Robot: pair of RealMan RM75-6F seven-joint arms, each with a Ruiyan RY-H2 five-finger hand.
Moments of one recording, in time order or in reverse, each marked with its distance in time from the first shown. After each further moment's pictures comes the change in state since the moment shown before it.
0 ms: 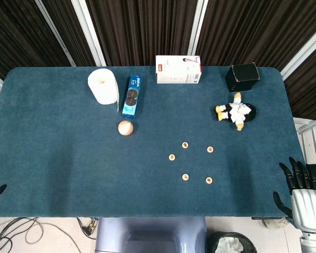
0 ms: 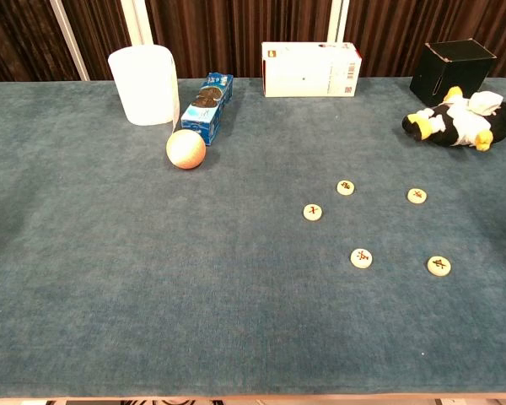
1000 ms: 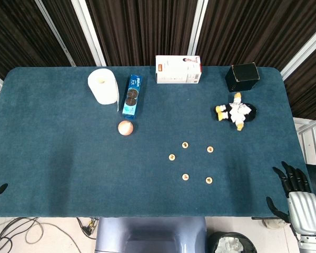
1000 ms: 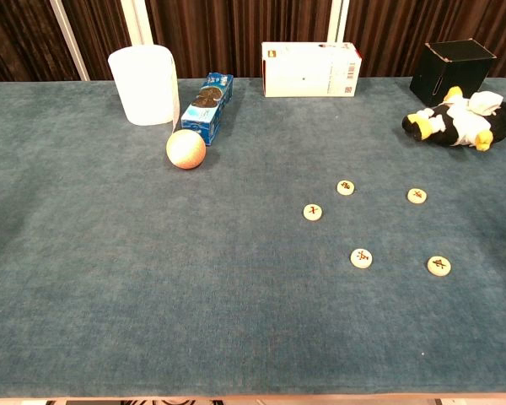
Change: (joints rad) left arm -0.005 -0.014 -0.006 0.012 0.002 -0.002 0.006; right arm 0.007 0.066 -0.048 -0.096 0.010 -0.079 0.143
